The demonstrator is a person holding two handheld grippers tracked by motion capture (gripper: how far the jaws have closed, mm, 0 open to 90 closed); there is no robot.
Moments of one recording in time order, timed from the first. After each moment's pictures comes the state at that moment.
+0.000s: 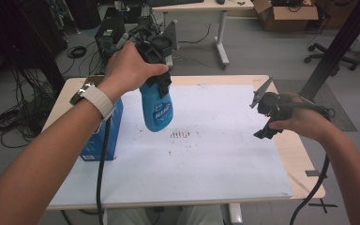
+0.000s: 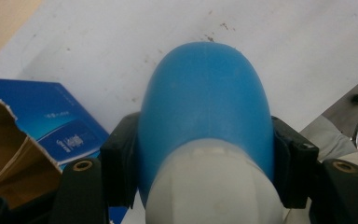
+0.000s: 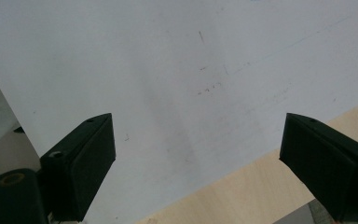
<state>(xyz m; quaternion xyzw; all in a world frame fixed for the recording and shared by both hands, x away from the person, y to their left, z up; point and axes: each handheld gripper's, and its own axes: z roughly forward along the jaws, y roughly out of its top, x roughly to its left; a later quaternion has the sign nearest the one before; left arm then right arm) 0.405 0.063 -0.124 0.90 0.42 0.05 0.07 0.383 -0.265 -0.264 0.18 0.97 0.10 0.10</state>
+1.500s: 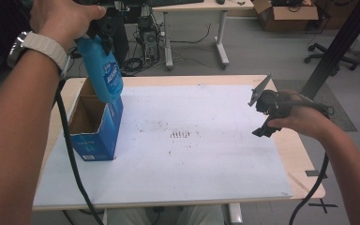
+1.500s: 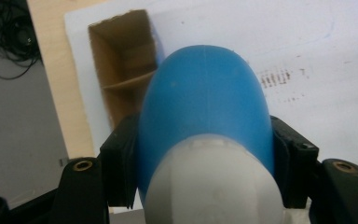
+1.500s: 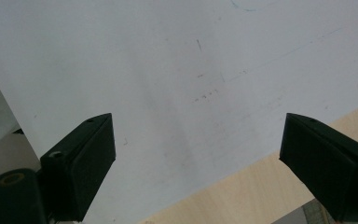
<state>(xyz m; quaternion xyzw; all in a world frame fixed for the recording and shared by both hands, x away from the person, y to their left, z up) 0.418 0.178 -0.040 0.76 0.64 0.10 0.07 0.383 -0.259 -0.257 0.17 0.97 0.11 0.11</state>
